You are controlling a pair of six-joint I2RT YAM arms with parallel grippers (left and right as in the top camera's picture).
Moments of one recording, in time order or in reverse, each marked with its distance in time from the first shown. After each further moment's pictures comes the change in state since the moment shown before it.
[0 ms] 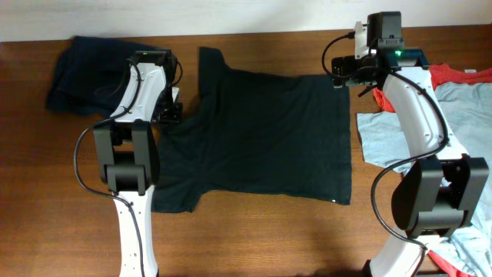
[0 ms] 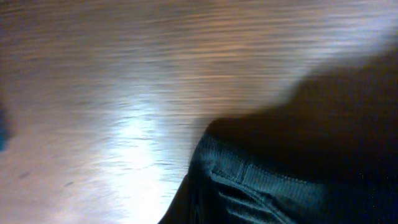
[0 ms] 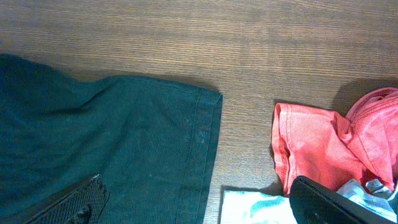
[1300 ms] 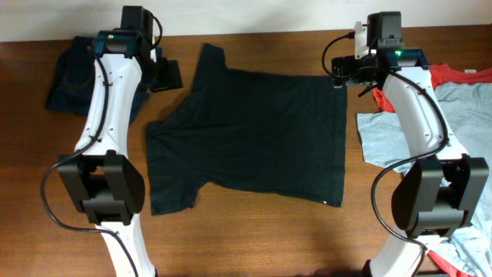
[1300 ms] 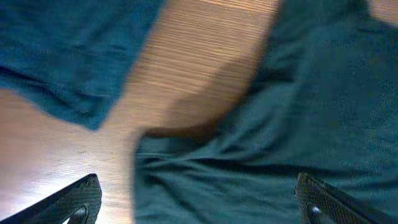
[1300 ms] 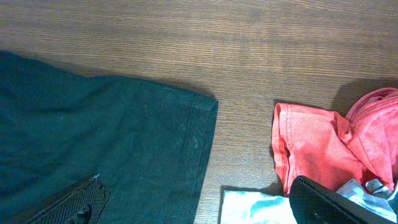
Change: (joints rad) left arm 0.013 -0.345 -0.011 0.162 0.168 -0.212; right arm 0.000 0.000 0.000 0.000 0.000 0.000
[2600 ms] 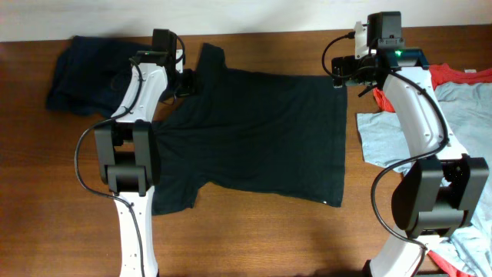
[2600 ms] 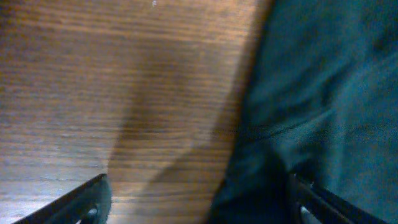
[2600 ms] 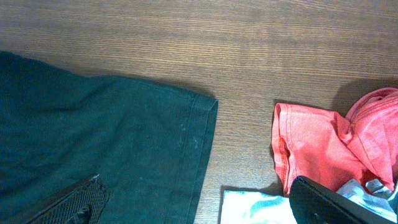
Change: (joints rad) left arm -0.026 0.334 0.000 0.355 0.133 0.041; right arm 0.000 0.000 0.000 0.000 0.000 0.000
